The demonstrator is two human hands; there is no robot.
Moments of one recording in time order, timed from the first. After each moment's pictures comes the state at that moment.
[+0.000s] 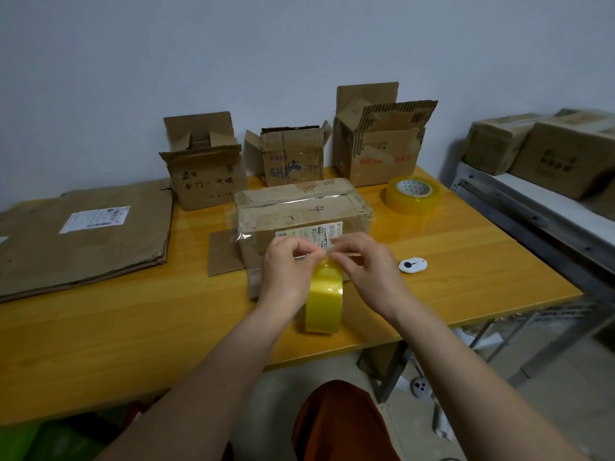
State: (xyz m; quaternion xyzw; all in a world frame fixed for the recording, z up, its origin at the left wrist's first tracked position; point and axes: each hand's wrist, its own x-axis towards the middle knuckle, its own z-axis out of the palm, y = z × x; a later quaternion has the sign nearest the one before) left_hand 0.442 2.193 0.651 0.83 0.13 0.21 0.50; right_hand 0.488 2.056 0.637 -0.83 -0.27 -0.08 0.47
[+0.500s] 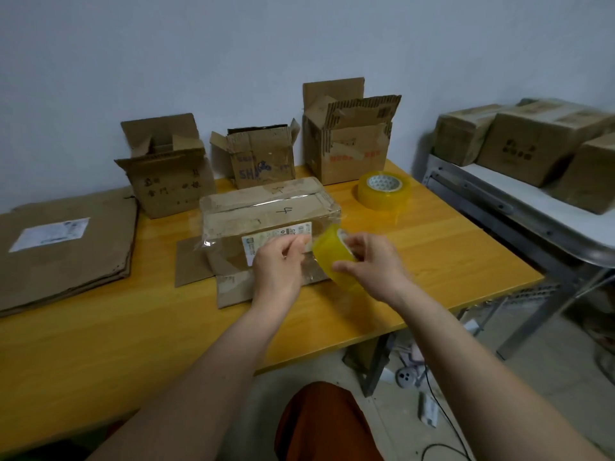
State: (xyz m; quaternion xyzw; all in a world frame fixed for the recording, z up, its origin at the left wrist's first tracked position) left_hand 0.473 2.164 0.635 0.79 0.11 0.22 0.55; right_hand 0.505 2.016 0.644 -0.87 -0.11 0.03 0.47
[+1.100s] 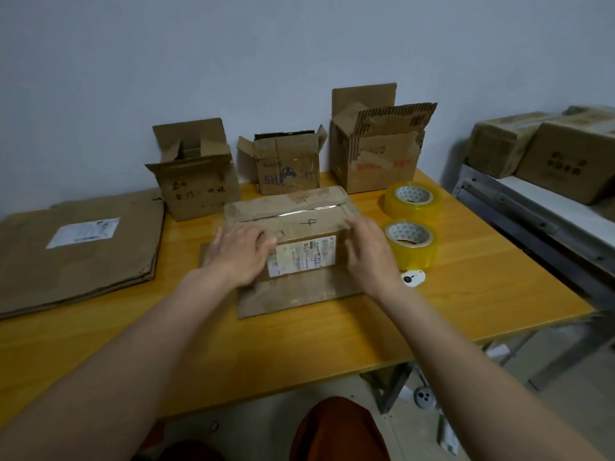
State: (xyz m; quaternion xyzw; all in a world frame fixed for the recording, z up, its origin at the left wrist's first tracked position) left_hand 0.504 2.273 0.658 0.99 0.10 0.03 0.08; right_hand 0.562 2.060 0.624 -0.90 -0.20 -0.14 0.35
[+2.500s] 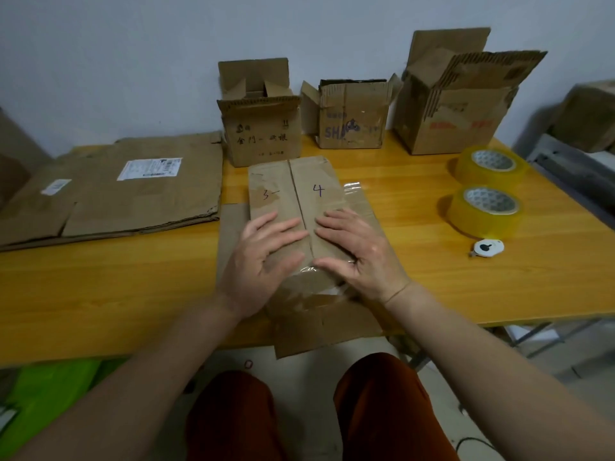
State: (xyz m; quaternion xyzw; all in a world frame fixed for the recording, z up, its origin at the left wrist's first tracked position) left_hand 0.382 2.326 0.608 0.91 -0.02 0.22 0.36; right_hand 0.481 2.152 0.599 -0.76 -0.50 -0.20 0.37
